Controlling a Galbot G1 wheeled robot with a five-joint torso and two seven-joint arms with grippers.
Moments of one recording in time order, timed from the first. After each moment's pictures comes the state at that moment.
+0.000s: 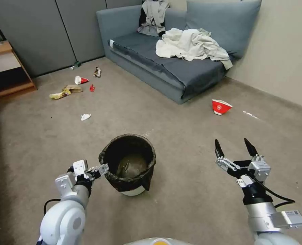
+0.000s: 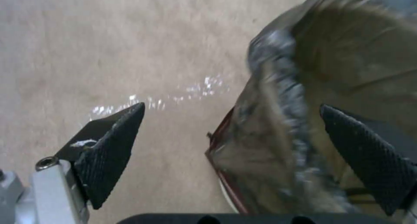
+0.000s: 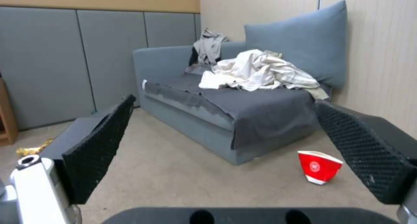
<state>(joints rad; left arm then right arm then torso) 1.54 -1.29 -0.56 -2.14 -0.76 0.59 -0.49 -1.80 1.49 0.69 2.29 0.26 0.19 -0.17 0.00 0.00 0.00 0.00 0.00</state>
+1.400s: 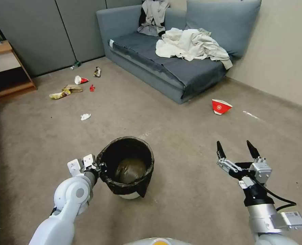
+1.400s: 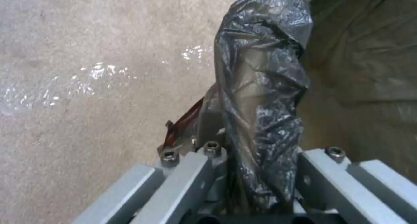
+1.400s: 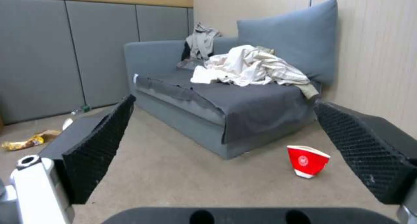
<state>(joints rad) 1.35 -1.23 -0.52 -1.98 -1.03 0.66 -0.58 -1.81 1.50 0.70 2.28 0.24 0.19 -0.16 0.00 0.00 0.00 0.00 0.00</state>
